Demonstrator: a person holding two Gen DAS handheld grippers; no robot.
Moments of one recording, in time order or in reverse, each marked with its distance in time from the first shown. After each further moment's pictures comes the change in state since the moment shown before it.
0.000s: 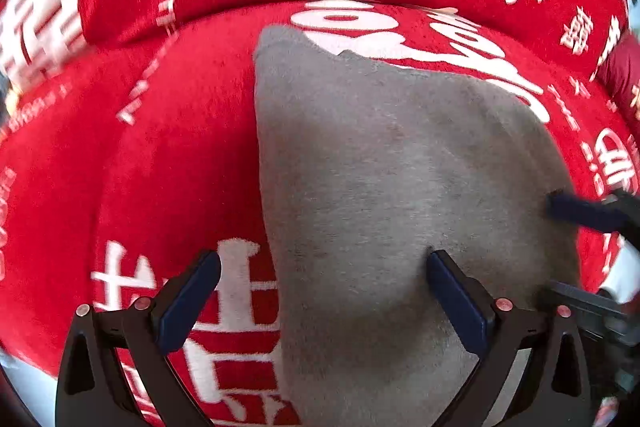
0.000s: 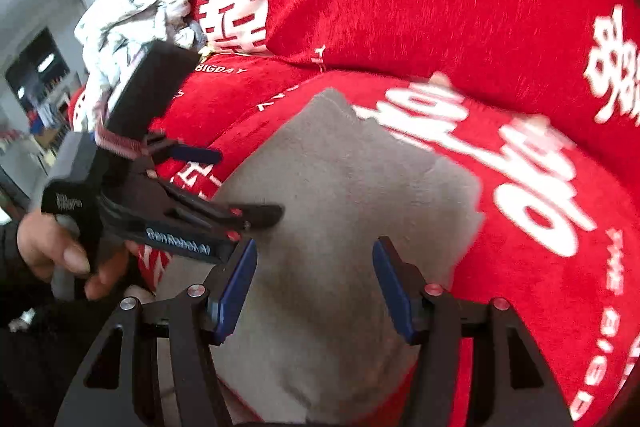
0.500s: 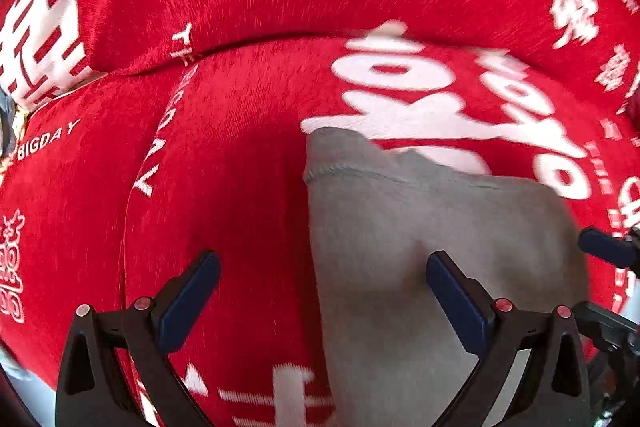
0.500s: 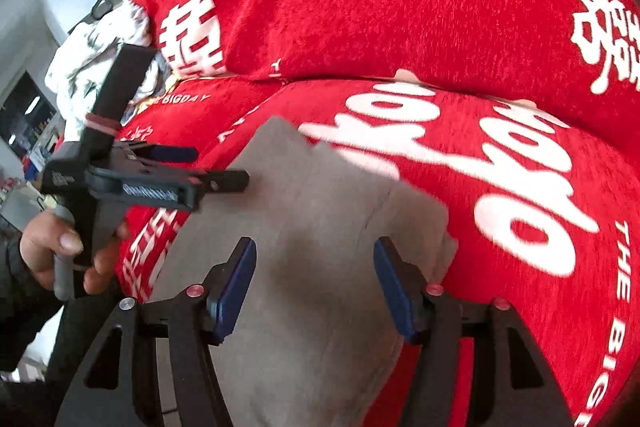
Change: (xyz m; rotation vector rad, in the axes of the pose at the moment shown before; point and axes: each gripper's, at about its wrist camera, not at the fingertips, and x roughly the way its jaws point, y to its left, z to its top) left arm 0.030 0.020 0.090 -0.023 0.017 0.123; right arm 0.014 -0.049 0.048 0.117 -0.015 -0.003
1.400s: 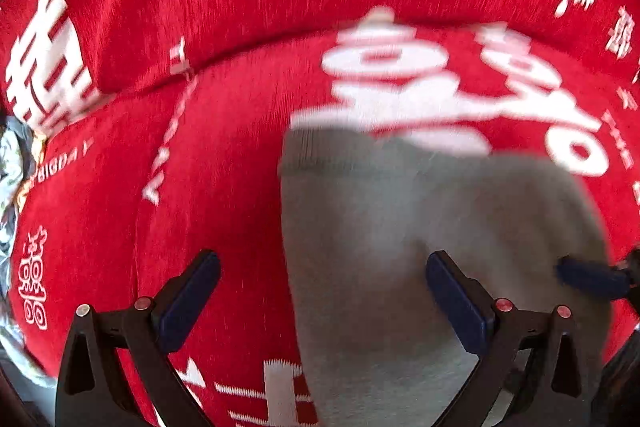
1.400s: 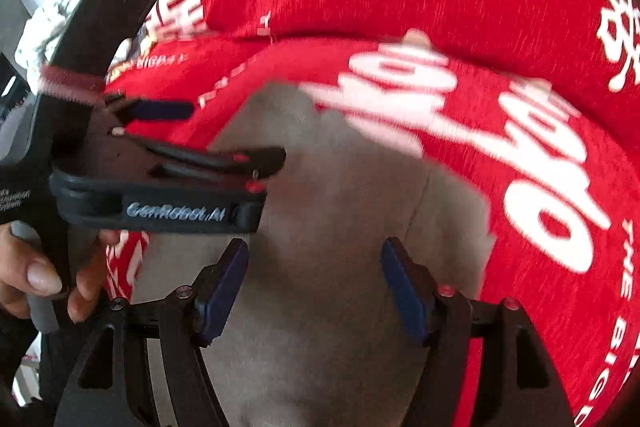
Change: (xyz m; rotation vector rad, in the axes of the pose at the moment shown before) left arm -0.003 -0.028 -0.024 0.067 -0.007 0.093; right arm 0.034 0.033 -0.012 -0.030 0.124 -0.089
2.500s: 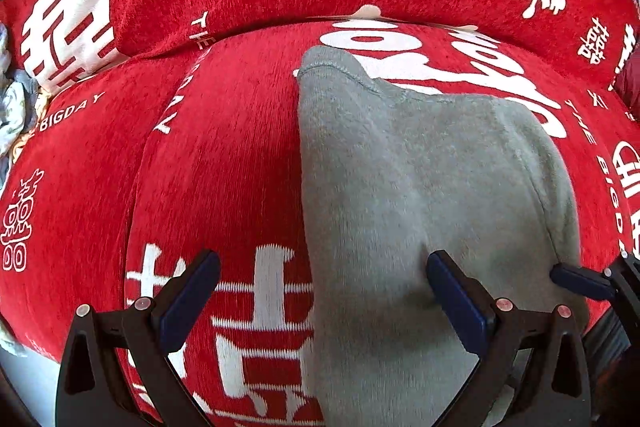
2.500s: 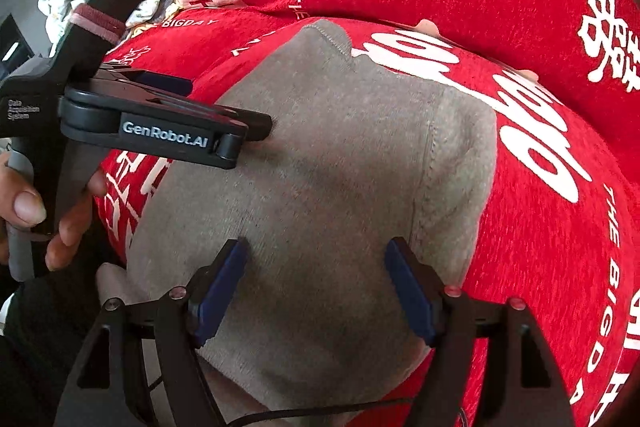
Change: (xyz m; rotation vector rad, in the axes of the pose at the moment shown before) left arm -0.046 0.010 -0.075 -0.050 -0.078 -0.084; right arm -0.035 0.037 -0.078 -0.107 -0.018 -0.074
